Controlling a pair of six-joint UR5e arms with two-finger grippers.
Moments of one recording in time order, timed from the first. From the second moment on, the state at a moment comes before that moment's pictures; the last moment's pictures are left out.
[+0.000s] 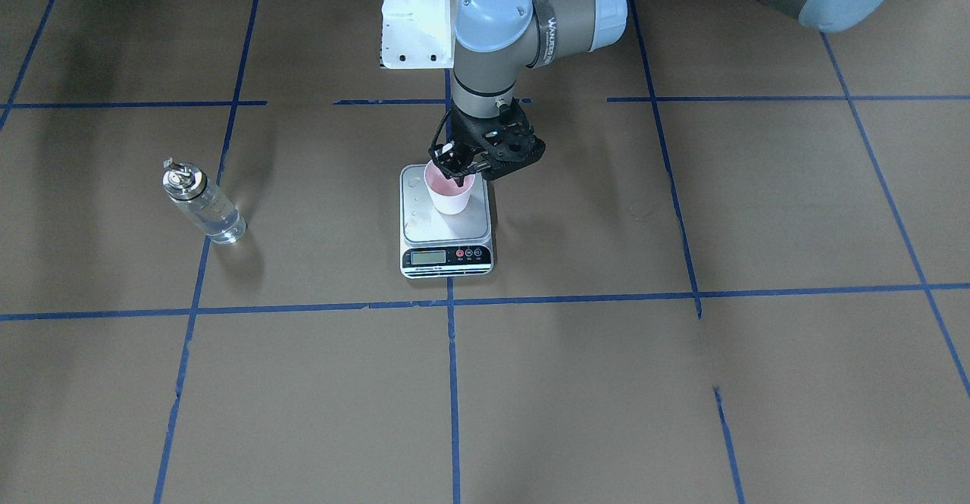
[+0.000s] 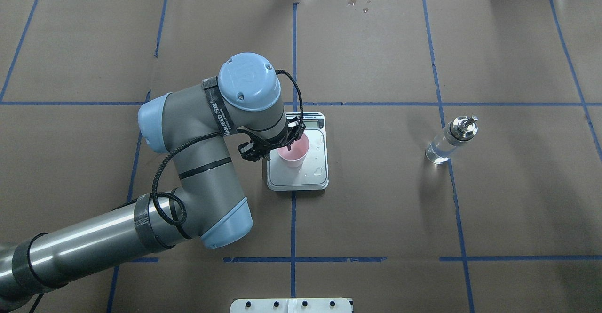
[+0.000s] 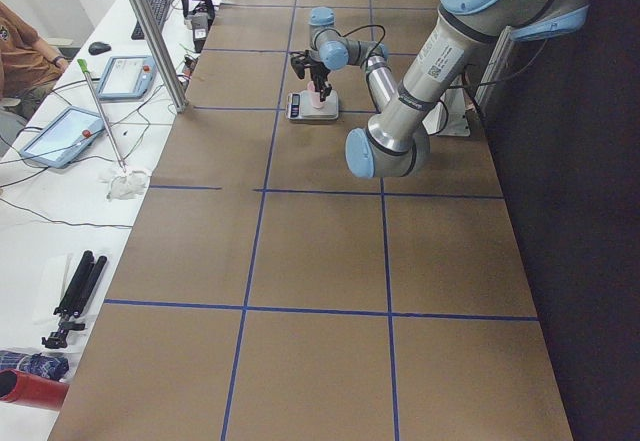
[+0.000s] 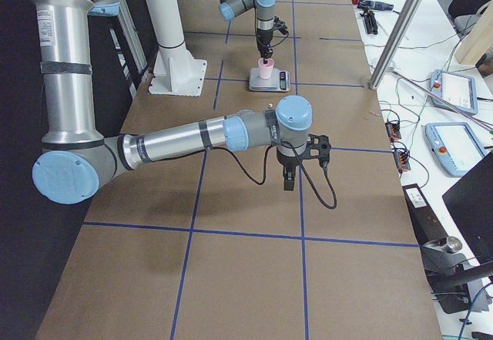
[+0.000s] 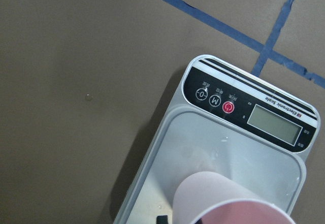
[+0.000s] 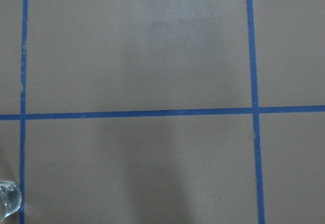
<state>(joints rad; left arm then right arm) -0.52 -2.39 -1.62 -1.53 -1.91 -1.69 1.41 -1.54 1.92 -1.63 2.40 0.41</state>
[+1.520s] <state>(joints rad) -0.92 -2.13 -2.05 -1.34 -2.04 -1.04 0.52 -1.63 2.43 -1.46 1.66 1.33</state>
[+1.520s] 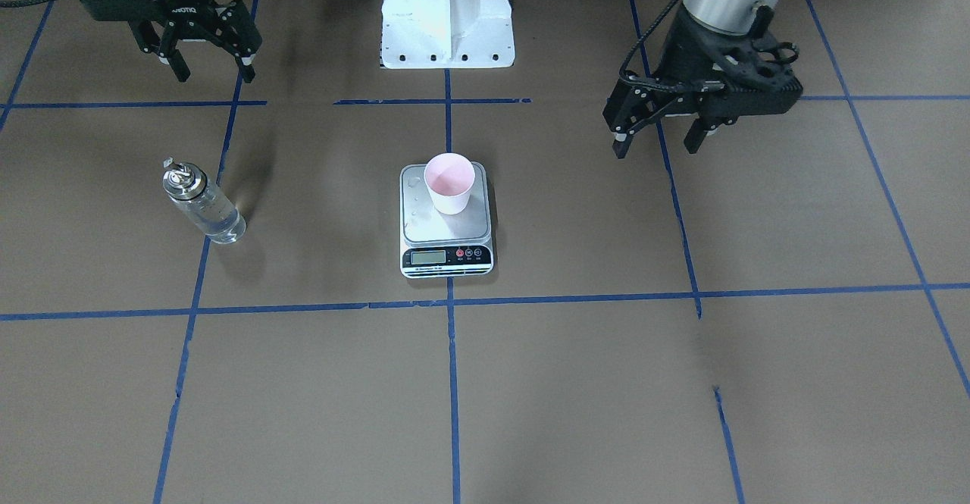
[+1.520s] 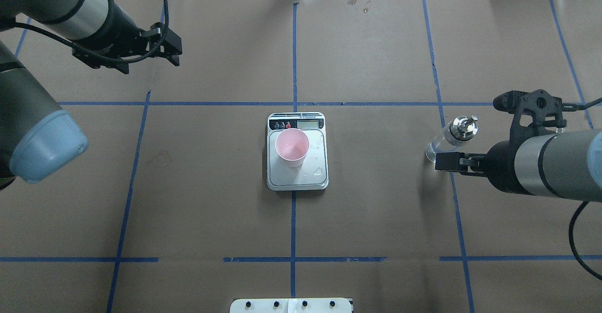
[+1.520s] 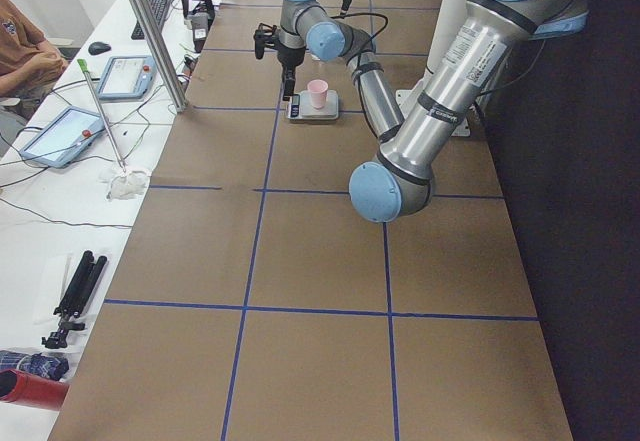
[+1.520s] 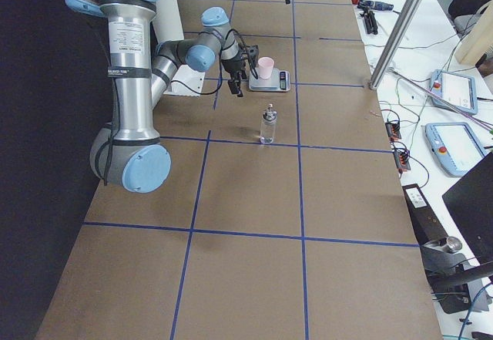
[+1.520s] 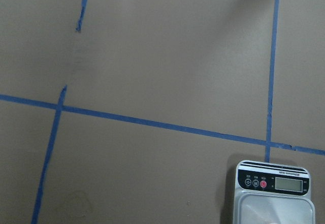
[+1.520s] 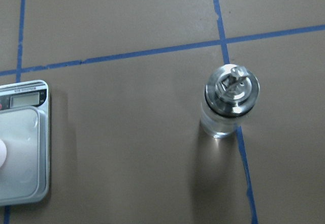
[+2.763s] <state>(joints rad) -1.02 -1.99 -2.08 -1.35 -2.03 -0.66 0.41 -1.86 2.05 -0.62 1.23 1.08</state>
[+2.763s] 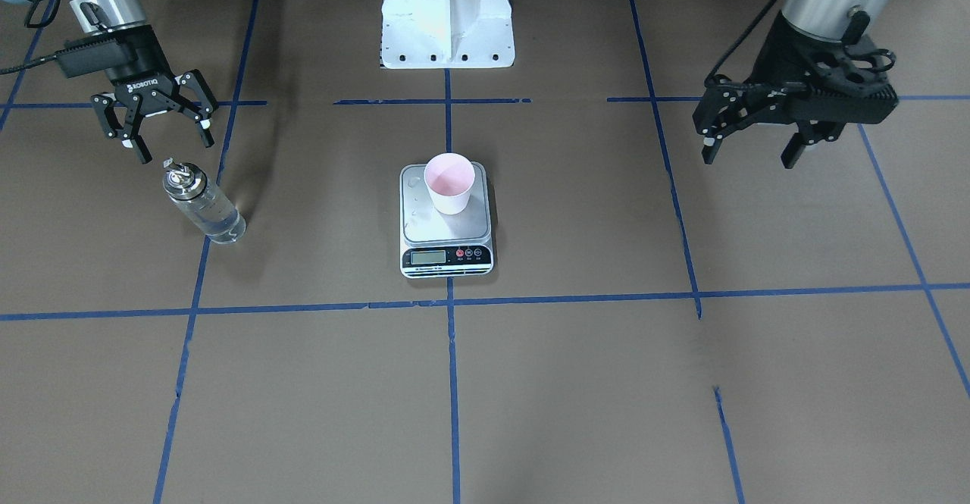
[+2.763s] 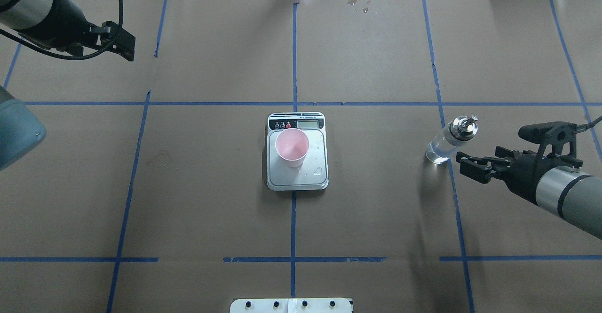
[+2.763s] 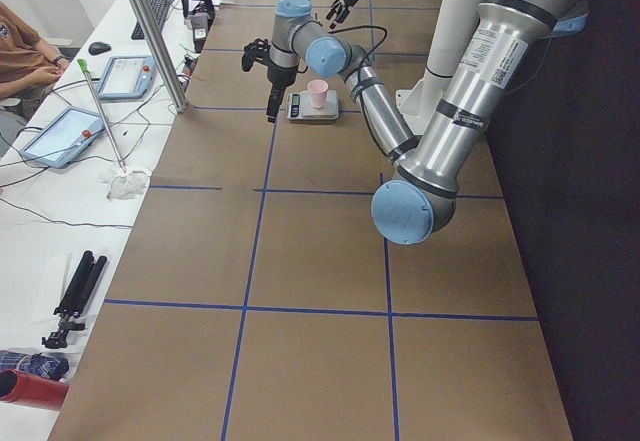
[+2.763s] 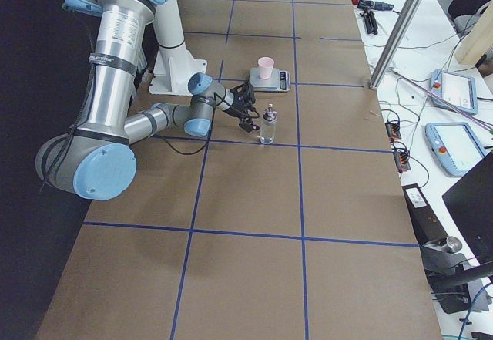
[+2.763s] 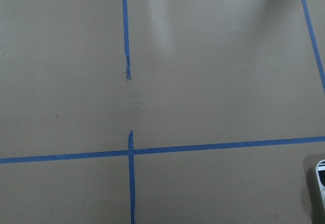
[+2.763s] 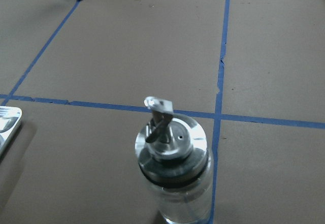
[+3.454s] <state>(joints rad) -1.17 -1.84 -2.08 -1.36 -2.03 -0.19 0.31 -1.81 1.97 -0.58 1.02 1.04</state>
